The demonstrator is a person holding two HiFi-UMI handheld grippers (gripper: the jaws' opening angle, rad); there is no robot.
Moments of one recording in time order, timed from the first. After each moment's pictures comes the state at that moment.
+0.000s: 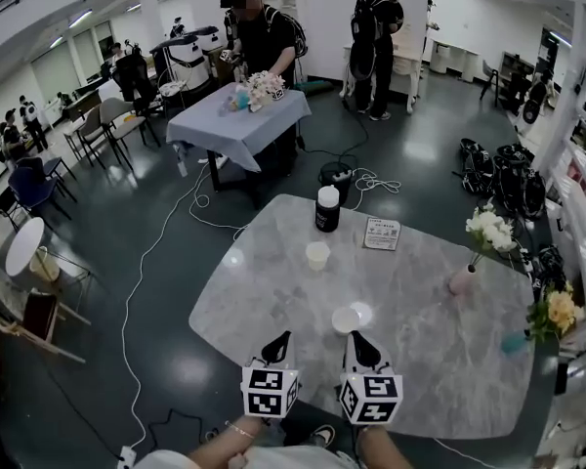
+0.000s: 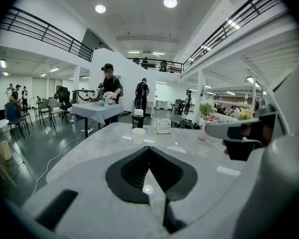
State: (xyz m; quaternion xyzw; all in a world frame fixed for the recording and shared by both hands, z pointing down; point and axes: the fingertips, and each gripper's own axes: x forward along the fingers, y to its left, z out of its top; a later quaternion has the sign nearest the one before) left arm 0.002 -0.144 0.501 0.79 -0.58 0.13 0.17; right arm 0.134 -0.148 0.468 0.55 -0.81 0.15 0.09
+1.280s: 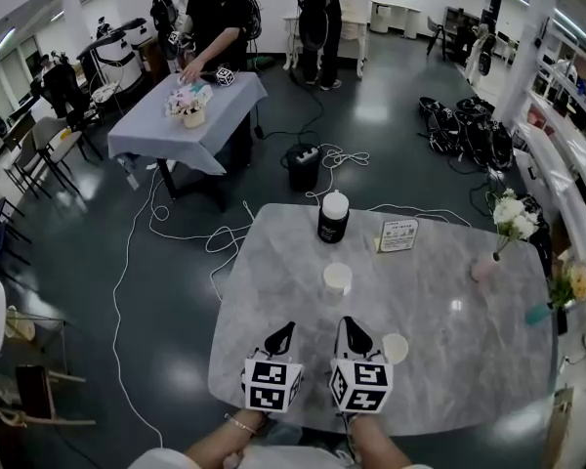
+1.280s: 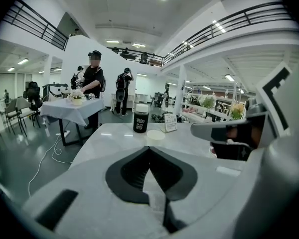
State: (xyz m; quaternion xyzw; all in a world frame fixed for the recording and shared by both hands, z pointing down) left arm -0.088 -0.309 0.538 0.86 -0.45 0.17 0.17; right arm 0.018 -0.299 0.511 0.66 -0.72 0.19 0.09
